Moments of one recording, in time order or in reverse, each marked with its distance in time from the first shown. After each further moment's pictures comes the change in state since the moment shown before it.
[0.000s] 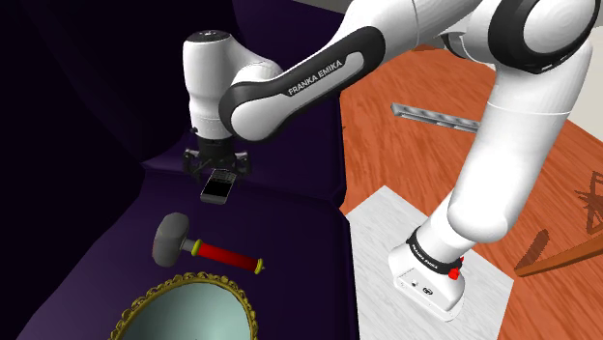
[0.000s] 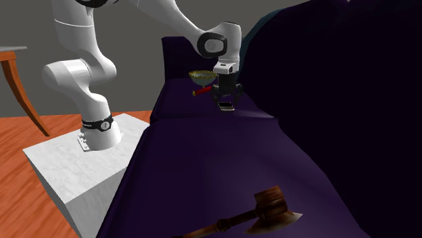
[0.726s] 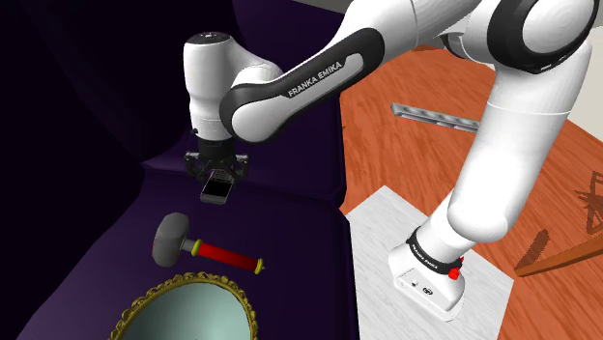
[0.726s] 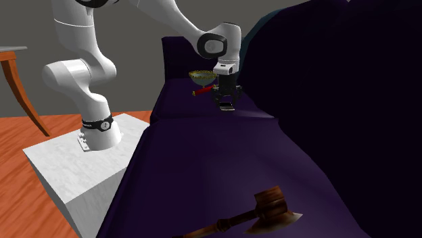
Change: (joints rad) arm 0.001 0.003 -0.002 -0.004 -0.004 0.008 0.002
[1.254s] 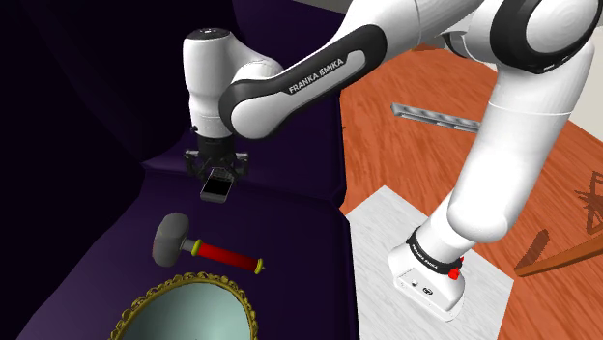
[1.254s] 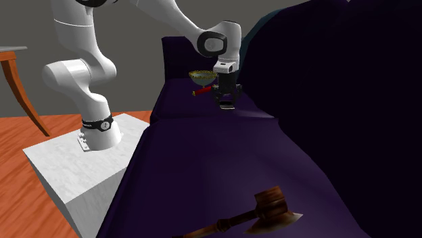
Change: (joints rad) arm -0.003 -0.010 0.004 0.005 0.009 -0.013 -0.006
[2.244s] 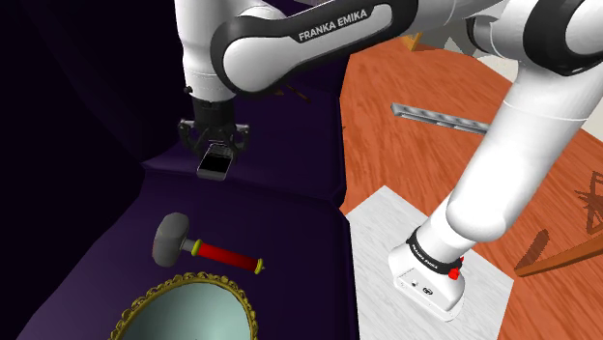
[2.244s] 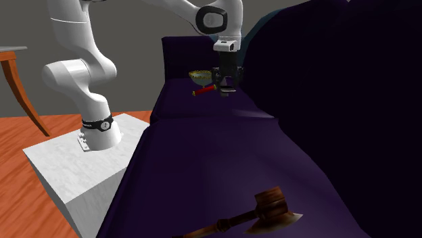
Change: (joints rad) arm -0.029 -0.105 0.034 0.090 0.090 -0.170 -0.058
